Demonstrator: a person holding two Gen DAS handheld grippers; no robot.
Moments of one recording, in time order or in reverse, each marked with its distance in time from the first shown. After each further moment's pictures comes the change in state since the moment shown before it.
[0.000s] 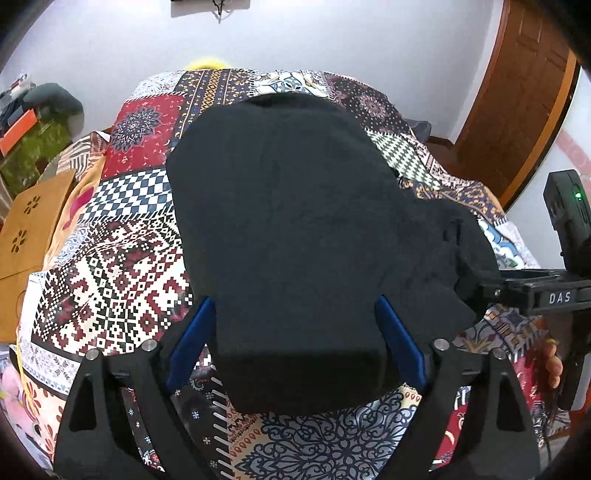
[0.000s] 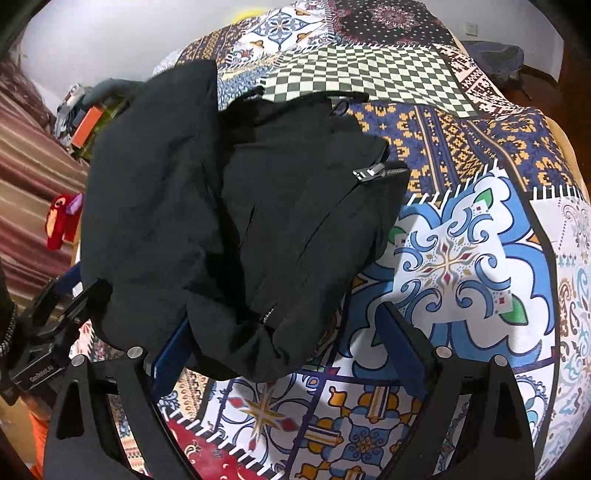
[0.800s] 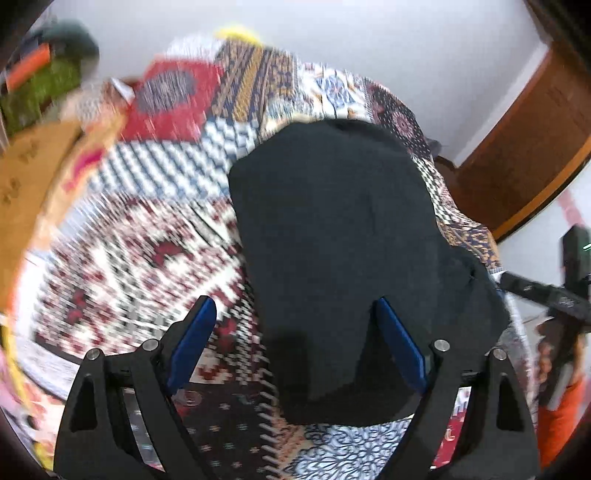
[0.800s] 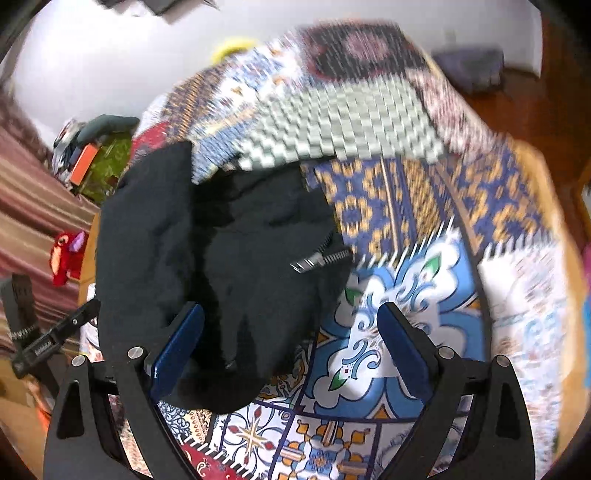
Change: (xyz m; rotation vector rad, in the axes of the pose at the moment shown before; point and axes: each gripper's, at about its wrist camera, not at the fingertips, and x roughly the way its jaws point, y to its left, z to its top) left arm 0.010 0.083 0.028 -0.235 0.094 -0.145; right arm -0.014 -0.043 0.042 0.132 -0.026 0.043
